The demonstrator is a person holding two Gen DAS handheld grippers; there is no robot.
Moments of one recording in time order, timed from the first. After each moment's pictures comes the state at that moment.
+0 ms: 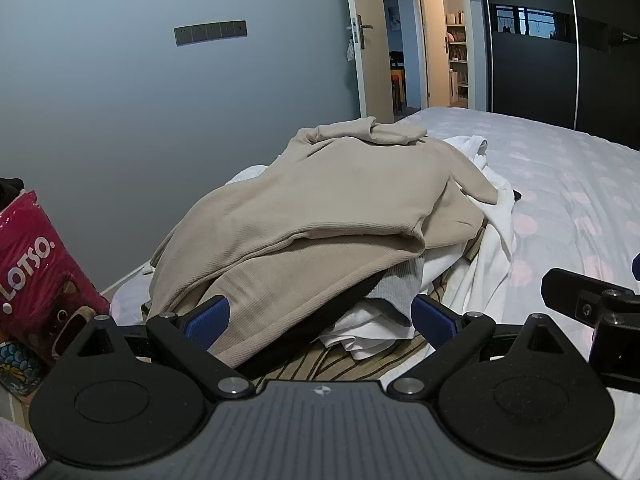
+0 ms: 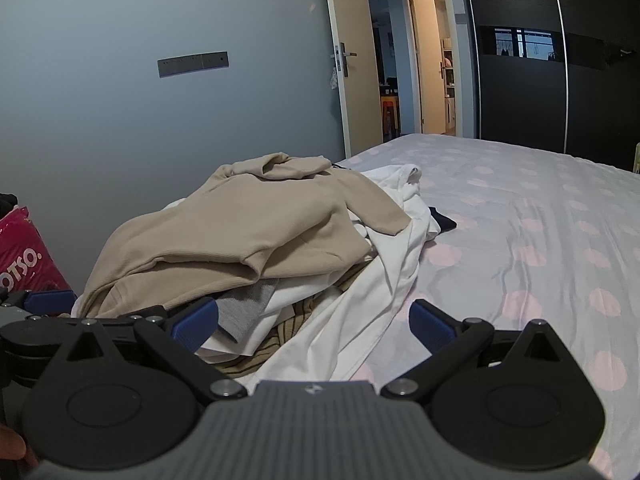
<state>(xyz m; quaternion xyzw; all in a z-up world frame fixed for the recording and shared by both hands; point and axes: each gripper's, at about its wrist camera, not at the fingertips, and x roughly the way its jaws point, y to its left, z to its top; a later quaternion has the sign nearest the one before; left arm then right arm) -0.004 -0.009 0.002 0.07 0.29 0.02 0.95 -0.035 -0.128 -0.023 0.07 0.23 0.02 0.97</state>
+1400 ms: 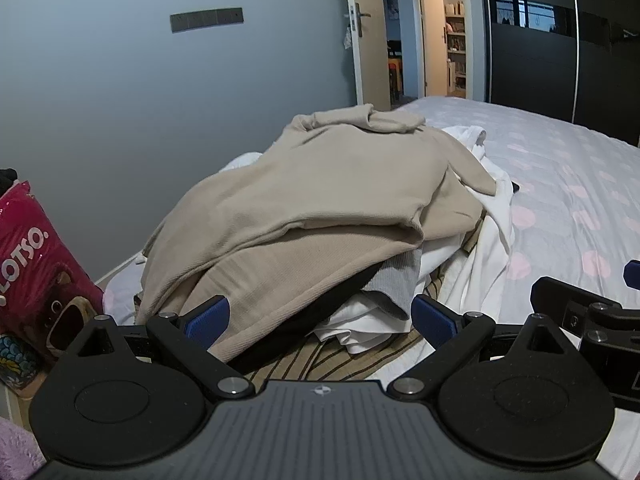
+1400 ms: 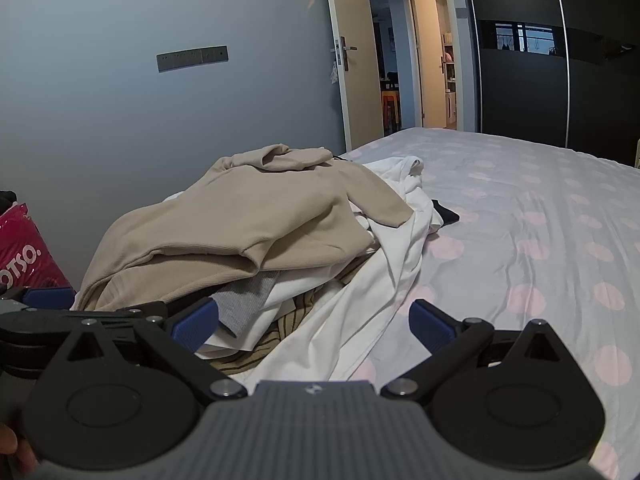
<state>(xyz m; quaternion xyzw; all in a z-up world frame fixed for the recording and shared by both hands) 0.005 -0.008 -0.002 0.06 0.31 0.01 0.95 -0.023 -0.120 -0.028 0.06 0.24 0.02 0.97</state>
